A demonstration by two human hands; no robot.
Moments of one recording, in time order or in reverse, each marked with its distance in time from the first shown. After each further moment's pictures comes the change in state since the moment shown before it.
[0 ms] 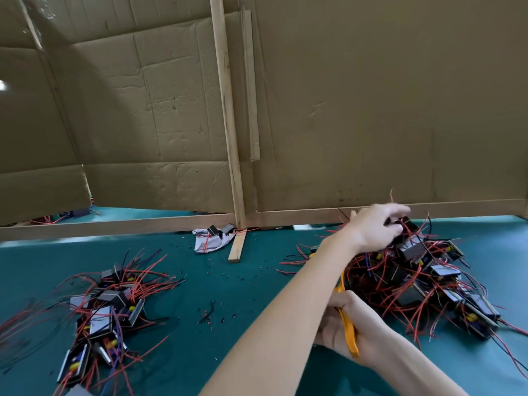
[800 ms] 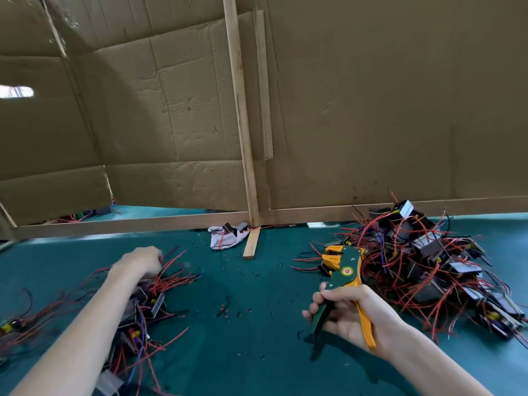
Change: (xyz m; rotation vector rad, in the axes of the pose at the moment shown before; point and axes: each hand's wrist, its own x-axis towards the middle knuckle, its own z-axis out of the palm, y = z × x) left_hand -0.225 -0.213 -0.210 0.780 0.016 -1.167; right_hand 0.003 -0.002 0.001 0.043 0.007 -0.039
